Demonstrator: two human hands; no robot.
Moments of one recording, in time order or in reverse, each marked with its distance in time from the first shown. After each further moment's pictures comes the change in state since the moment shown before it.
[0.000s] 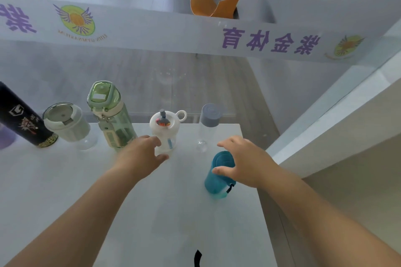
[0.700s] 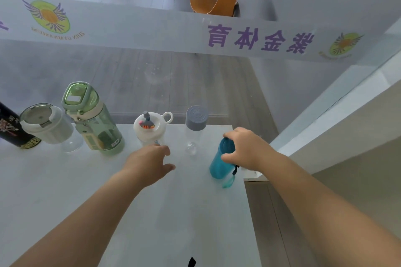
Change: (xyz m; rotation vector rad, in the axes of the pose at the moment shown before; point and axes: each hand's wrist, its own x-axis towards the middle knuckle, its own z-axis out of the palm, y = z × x) left_hand 0.013 0.046 0.029 0.101 -0.141 0.068; right_hand 0.035 0.055 -0.020 0.022 -0.062 0.069
